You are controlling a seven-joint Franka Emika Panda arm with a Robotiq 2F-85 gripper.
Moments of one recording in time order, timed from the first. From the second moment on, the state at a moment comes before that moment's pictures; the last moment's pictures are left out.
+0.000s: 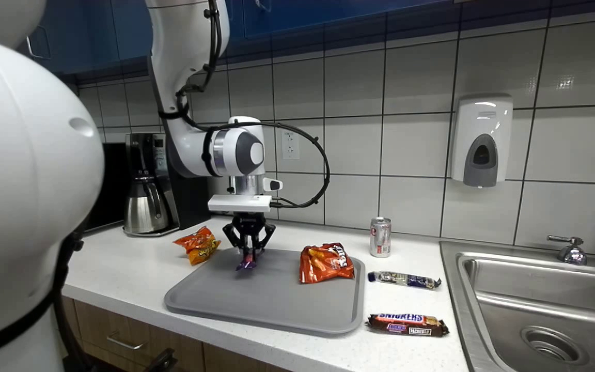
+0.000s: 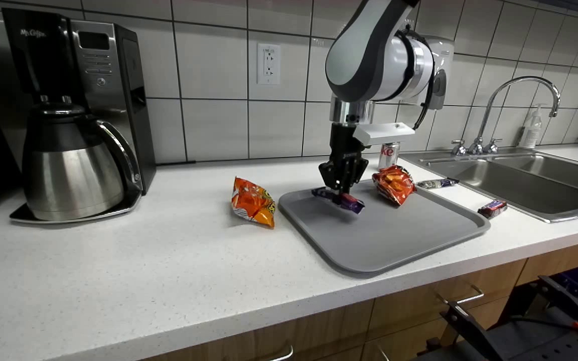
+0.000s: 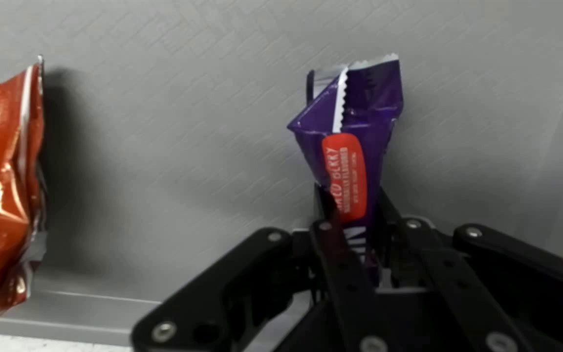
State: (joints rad) arm 0.12 0.33 0.08 -2.32 -0.05 2.63 -0.13
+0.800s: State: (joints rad) arm 0.12 0.33 0.08 -2.34 -0.05 2.63 -0.13
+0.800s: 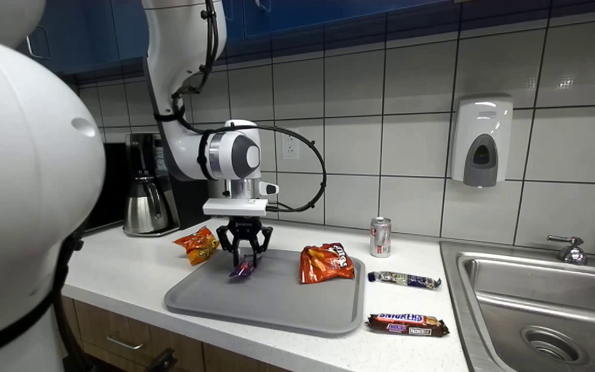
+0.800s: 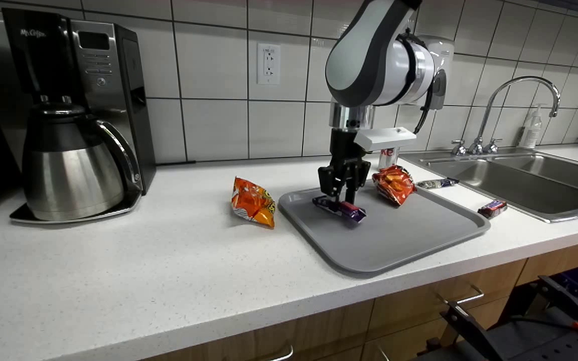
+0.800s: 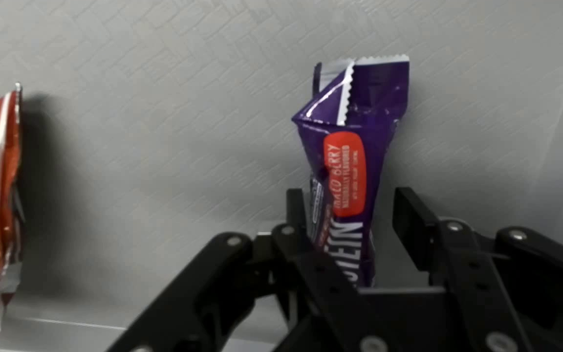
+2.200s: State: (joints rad) arm 0.09 0.14 -0.01 -2.40 -0.05 2.63 0.09
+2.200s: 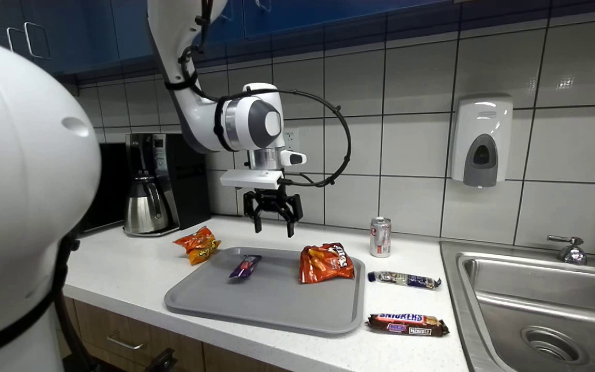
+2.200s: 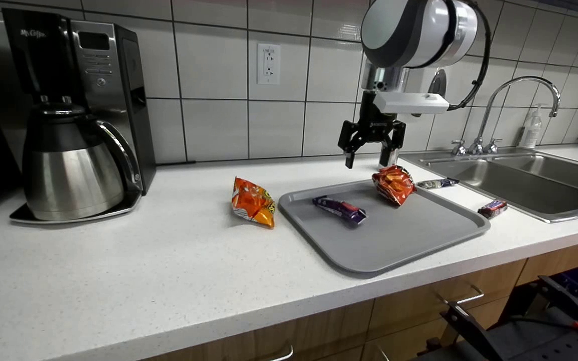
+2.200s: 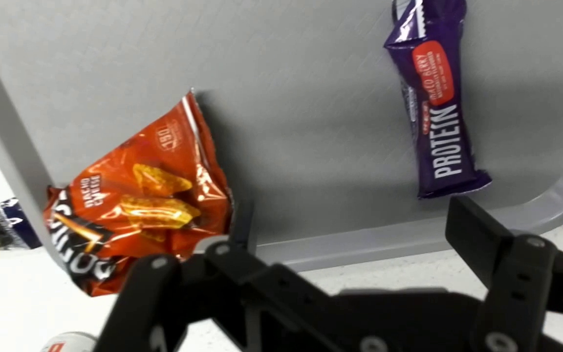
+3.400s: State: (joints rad) arm -0.06 0.11 -0.14 -2.39 -0.04 2.63 0.13
